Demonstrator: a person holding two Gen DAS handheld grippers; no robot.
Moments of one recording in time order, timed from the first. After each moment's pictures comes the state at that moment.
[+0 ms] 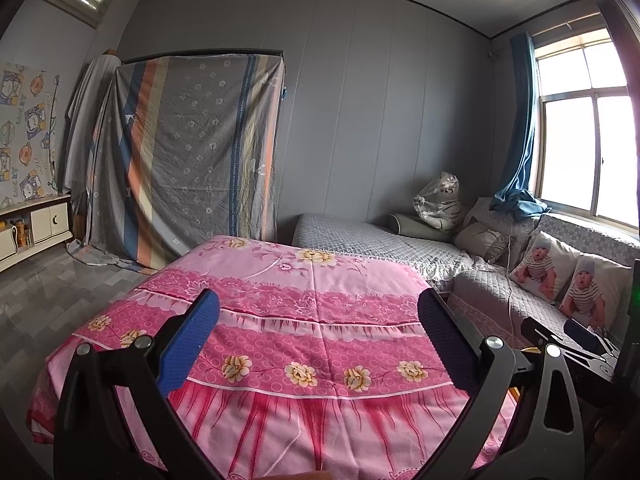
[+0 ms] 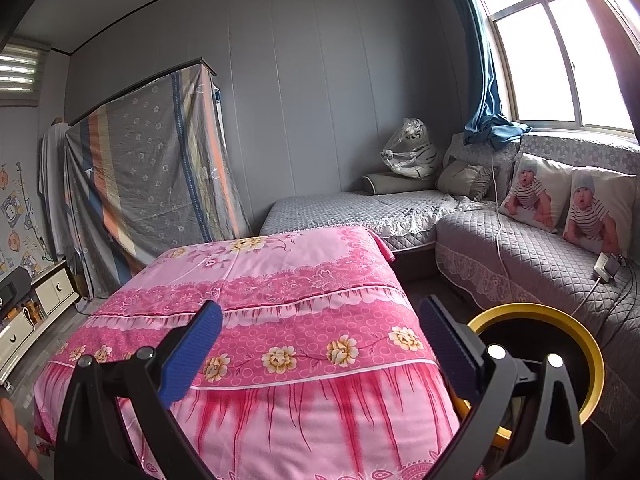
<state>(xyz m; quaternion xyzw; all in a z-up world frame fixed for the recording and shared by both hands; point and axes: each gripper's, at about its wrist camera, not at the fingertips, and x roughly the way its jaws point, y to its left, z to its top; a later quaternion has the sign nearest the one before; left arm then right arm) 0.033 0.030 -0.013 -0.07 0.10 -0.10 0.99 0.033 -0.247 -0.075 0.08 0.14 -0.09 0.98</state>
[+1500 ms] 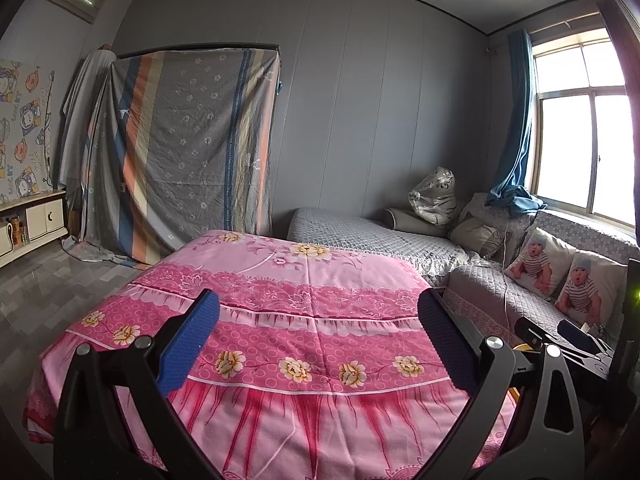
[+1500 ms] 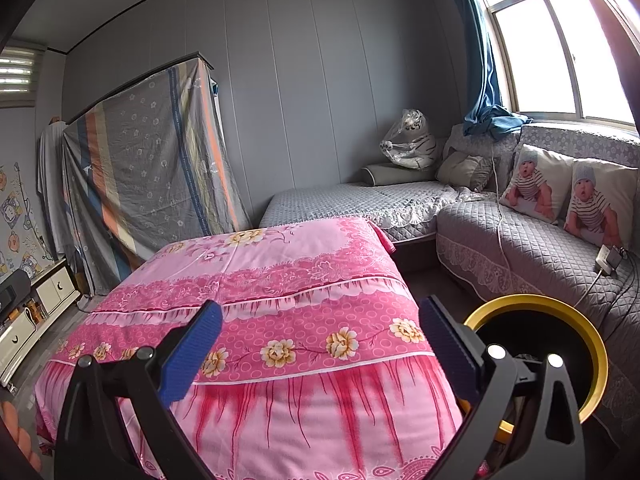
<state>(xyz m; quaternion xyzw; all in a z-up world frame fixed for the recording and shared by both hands) 0.037 0.026 -0.018 -0.07 0.11 -0.11 0.99 0.035 -0.246 -0.083 0.08 0.15 -0.09 0.98</state>
